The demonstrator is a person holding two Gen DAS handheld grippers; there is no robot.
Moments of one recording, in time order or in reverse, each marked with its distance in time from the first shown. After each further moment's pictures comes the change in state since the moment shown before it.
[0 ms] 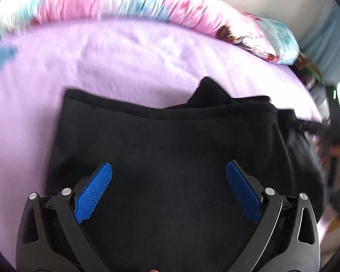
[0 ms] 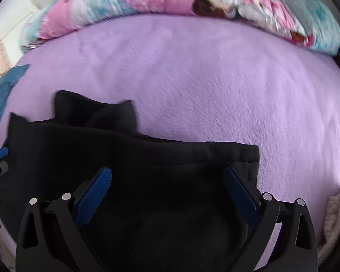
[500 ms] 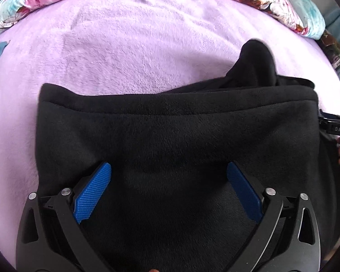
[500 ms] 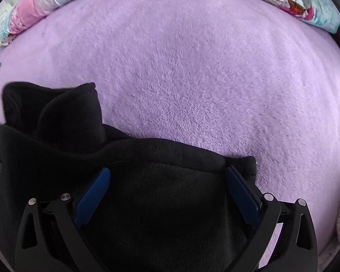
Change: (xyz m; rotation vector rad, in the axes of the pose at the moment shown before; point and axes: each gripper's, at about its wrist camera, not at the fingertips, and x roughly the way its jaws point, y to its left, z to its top) left arm 0.069 0.006 0.017 0.056 0.162 0.150; right arm 0.058 -0.006 0.005 0.069 0.079 -0.047
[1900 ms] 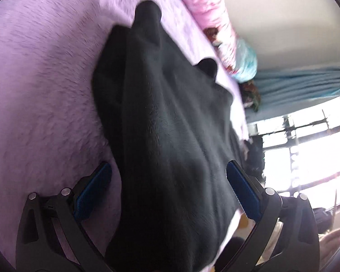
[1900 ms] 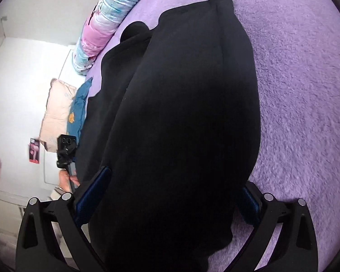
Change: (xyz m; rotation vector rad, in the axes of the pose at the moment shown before) left arm -0.028 0.136 -0.108 -0.306 0.039 -0.769; right arm -0.017 -0.079 -0.165 0.217 0.073 0.799
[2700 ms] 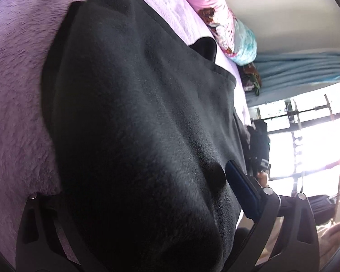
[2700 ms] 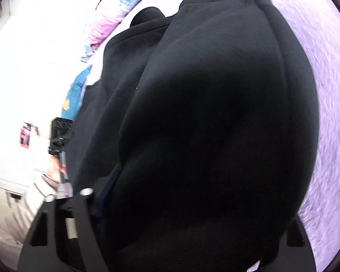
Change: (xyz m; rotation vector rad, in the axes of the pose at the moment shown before) left arm 0.037 -0.019 0.007 0.050 0.070 -0.012; right arm 0.038 0.032 -0.005 -0.102 0.031 -0.033
